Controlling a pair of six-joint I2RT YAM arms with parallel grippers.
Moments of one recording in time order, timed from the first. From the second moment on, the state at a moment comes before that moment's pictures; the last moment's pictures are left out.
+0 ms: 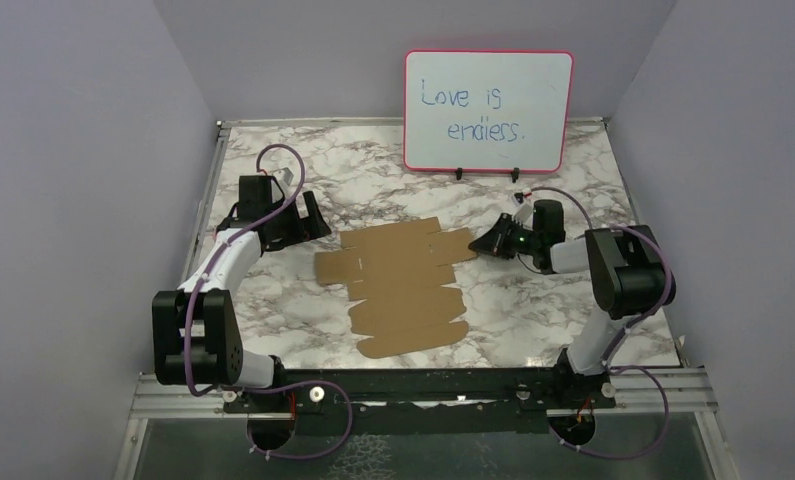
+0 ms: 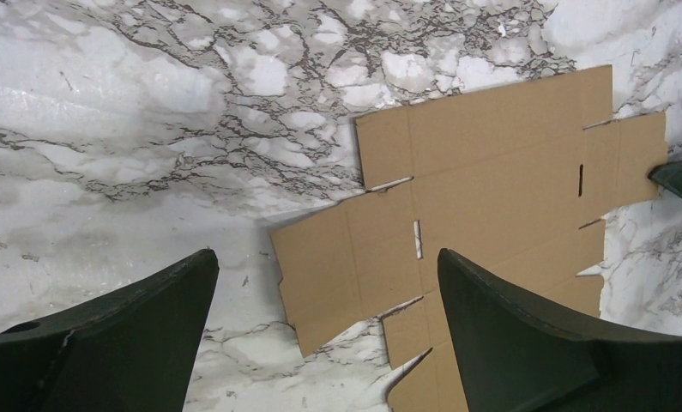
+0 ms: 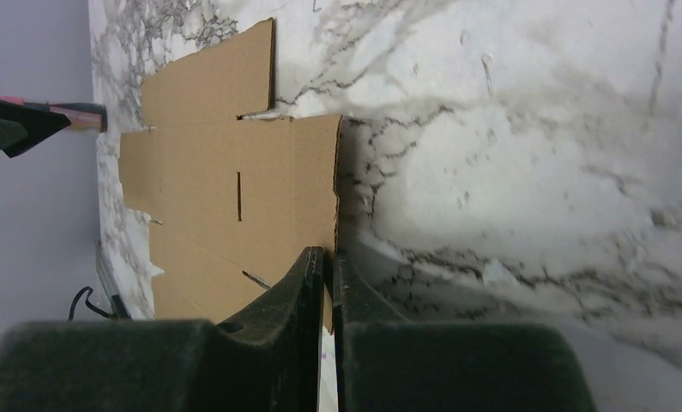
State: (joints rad) left arm 0.01 1.40 0.88 -0.34 0.36 -0.26; right arm 0.10 1.82 0.66 0.51 -0.71 0.54
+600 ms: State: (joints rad) left arm 0.01 1.49 0.85 -0.25 0.54 -0.39; right arm 0.05 1.51 0.55 0.30 -0.56 0.44
